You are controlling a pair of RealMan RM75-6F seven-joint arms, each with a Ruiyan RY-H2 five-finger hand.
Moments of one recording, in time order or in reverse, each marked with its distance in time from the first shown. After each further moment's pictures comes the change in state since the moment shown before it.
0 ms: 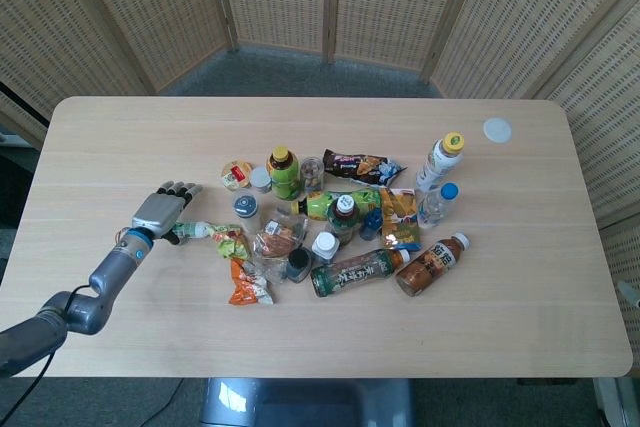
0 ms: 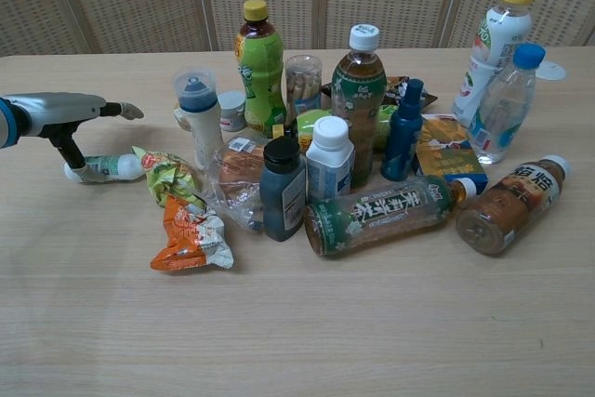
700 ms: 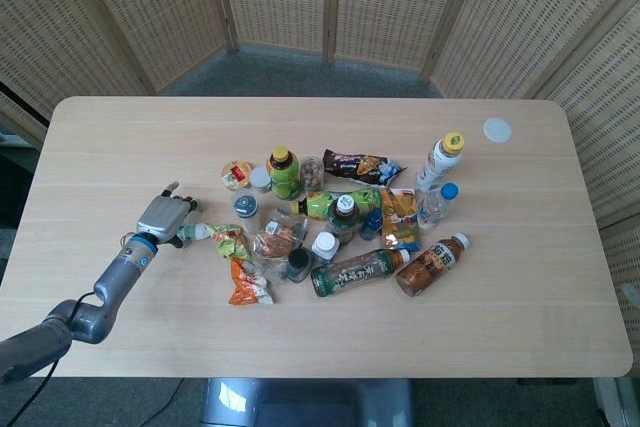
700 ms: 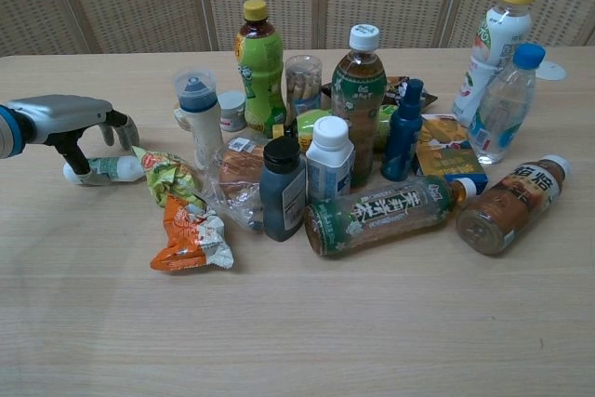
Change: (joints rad) left arm 0.026 -0.032 0.011 0.002 0.043 0.082 0.047; right arm -0.016 -0.004 0.002 0.004 -0.001 0.017 0.020
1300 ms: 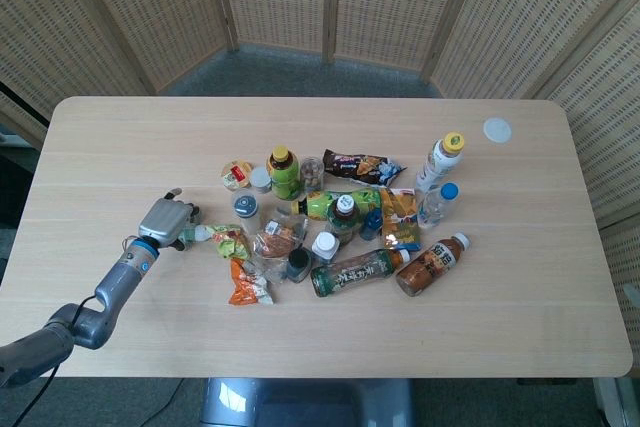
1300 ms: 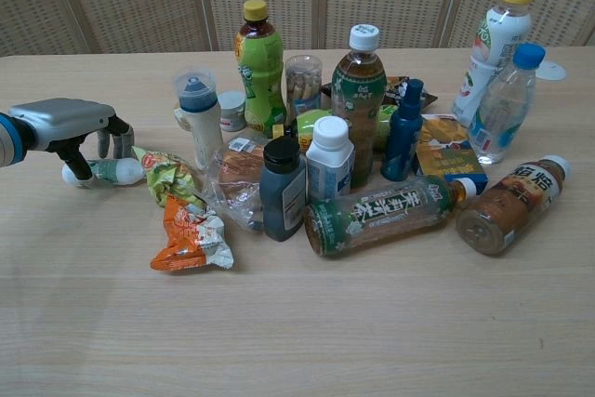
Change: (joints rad) left arm 0.020 -0.032 0.017 0.038 0.067 0.054 -0.031; right arm -0.008 0.001 0.002 -0.004 -0.003 0.009 0.009
